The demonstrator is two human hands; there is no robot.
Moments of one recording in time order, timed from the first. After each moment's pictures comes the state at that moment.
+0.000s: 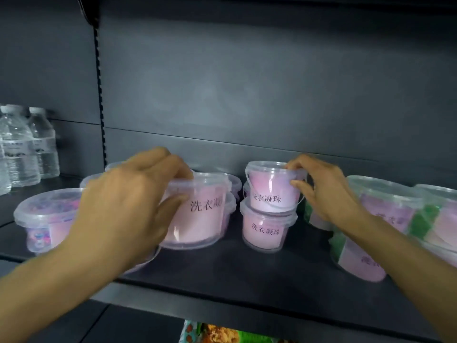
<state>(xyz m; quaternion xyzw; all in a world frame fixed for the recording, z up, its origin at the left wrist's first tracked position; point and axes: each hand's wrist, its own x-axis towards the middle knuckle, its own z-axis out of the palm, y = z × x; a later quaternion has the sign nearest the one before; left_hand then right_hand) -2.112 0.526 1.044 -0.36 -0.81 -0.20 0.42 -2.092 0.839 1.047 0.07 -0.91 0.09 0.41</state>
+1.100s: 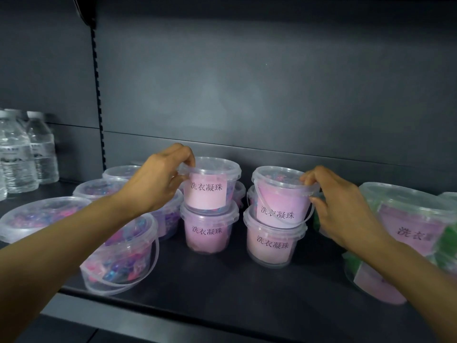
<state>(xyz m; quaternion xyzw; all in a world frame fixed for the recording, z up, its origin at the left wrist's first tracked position) -2.253 0.569 1.041 -0.44 -0.80 -0.24 0.34 -2.094 0.843 1.034 0.00 -0.92 0.09 0.38</state>
